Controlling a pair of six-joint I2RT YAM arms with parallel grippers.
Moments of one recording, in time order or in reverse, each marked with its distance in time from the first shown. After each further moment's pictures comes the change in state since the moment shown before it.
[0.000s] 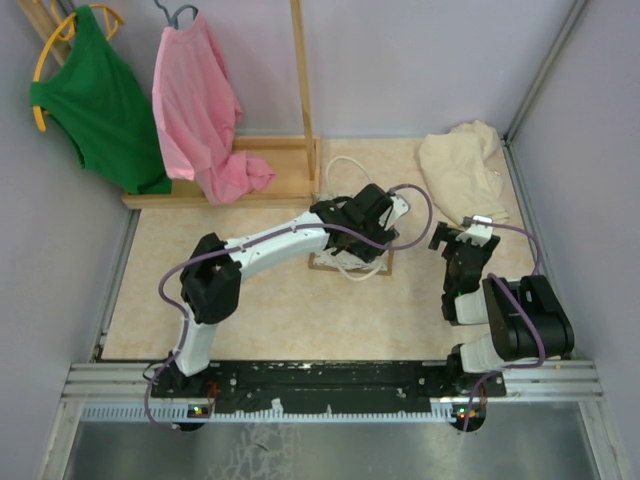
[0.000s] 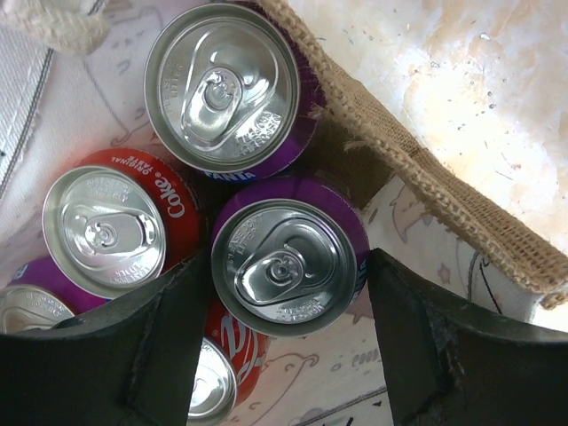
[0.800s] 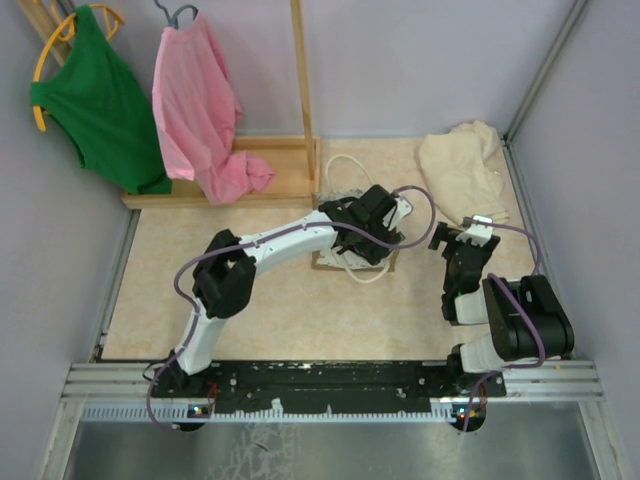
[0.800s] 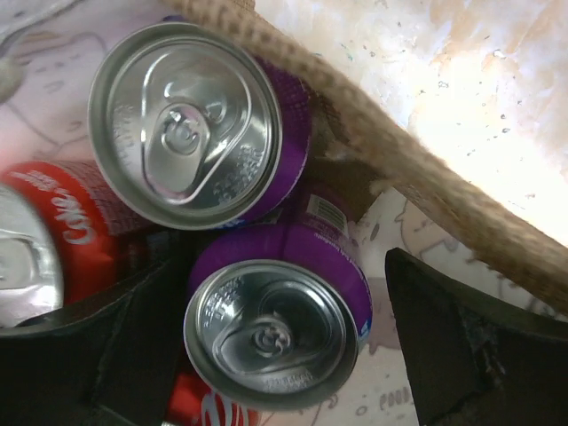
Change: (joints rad) left arm 0.014 0.085 0.061 0.010 0.022 0.003; right arm 0.000 0.000 0.000 0.000 0.000 0.000
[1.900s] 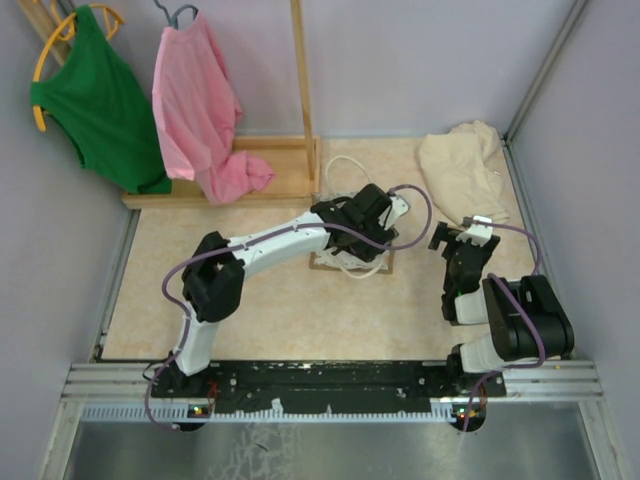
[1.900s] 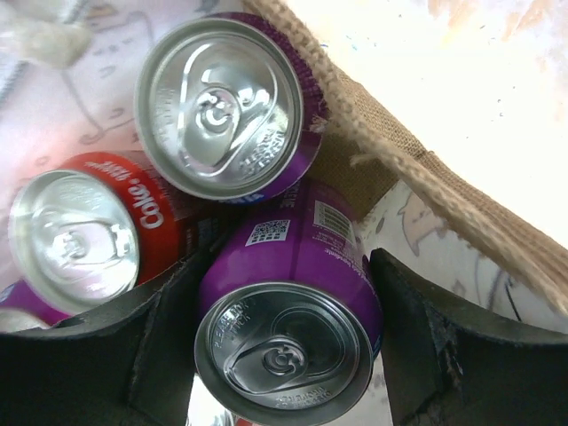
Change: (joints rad) left arm 0.003 -0.051 -0.064 0.031 -0.008 0.015; right arm 0.000 0.000 0.000 0.000 0.000 0.000
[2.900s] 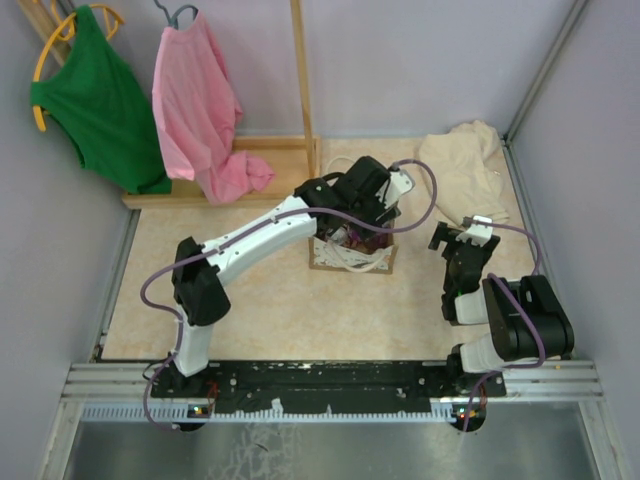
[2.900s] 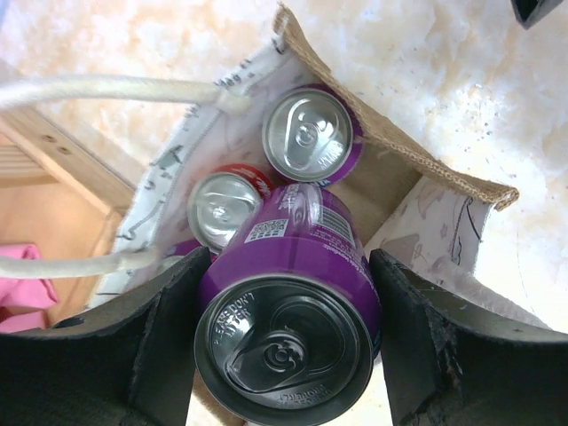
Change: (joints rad) left arm -0.001 -0.084 0.196 -0.177 -0.036 0.100; right arm 0.000 0.000 0.000 0.000 0.000 0.000
